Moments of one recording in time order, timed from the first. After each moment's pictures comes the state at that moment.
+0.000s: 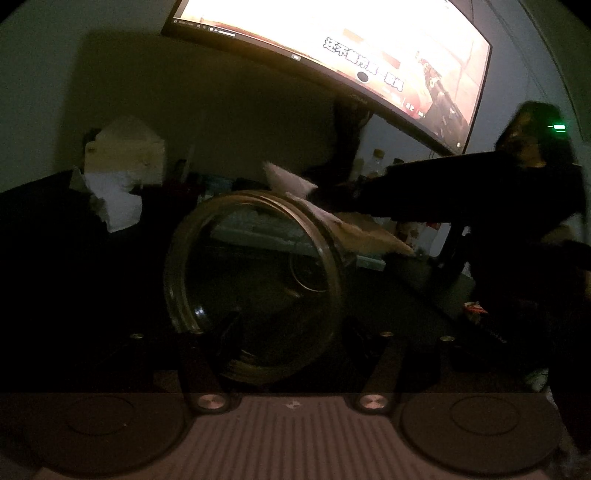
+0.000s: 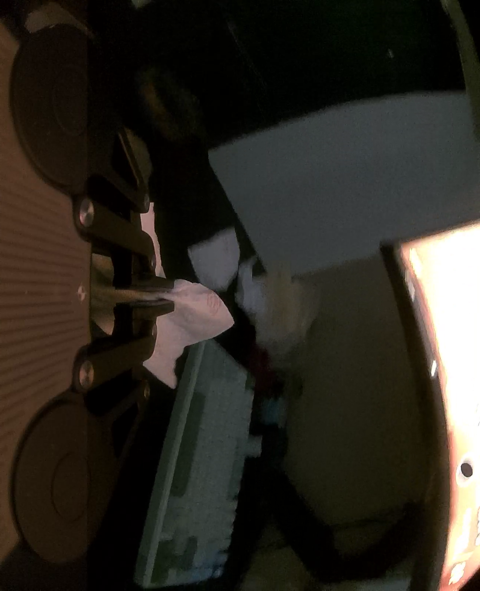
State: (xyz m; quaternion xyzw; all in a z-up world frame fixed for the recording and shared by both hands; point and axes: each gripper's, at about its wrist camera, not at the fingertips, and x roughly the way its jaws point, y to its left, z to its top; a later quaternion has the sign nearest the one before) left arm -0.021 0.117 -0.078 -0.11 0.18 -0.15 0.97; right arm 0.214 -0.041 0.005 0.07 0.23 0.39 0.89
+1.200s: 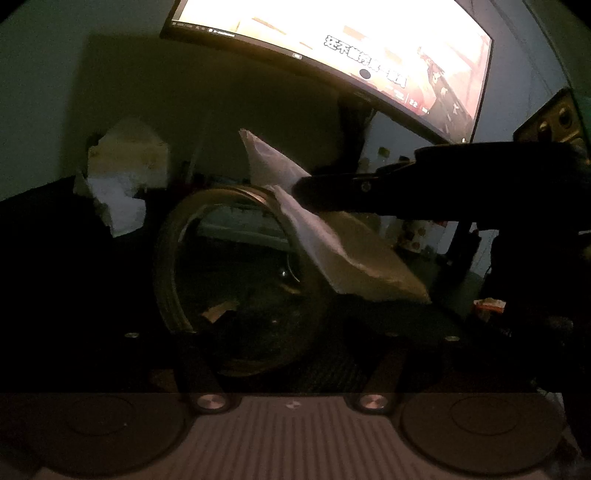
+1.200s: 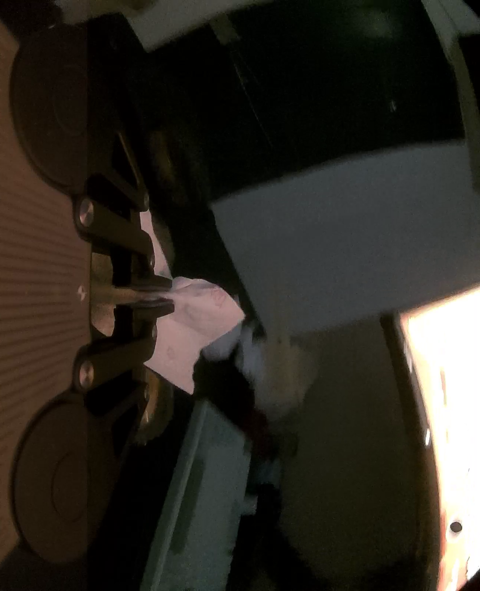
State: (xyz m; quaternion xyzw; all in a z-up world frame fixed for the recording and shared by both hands) left arm -0.018 0.115 -0.077 -0.10 0.18 -0.14 0.97; right arm 0.190 -0.023 0.005 0.07 0.21 0.45 0.87
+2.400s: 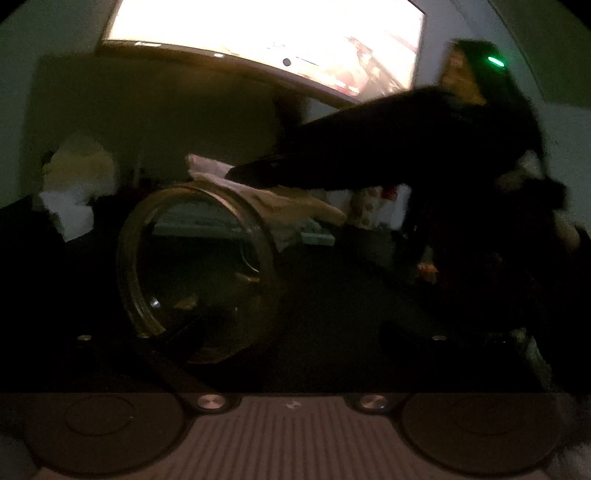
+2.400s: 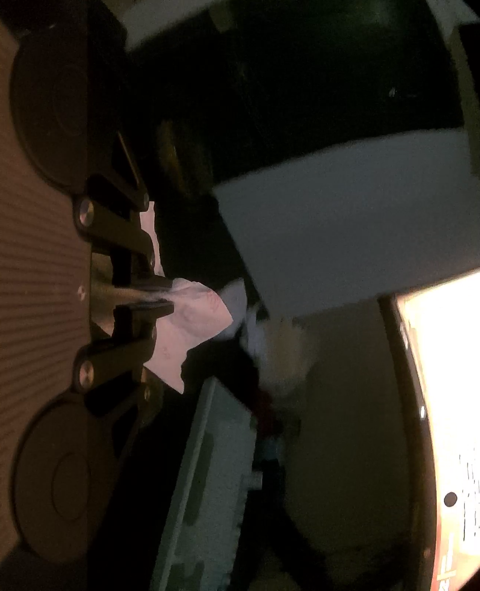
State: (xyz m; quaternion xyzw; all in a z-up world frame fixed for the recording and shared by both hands) left arm -0.055 0.072 -0.080 -0.03 0.18 -0.20 0.96; right arm 0.180 -0.043 0.007 0.07 0.23 0.39 0.89
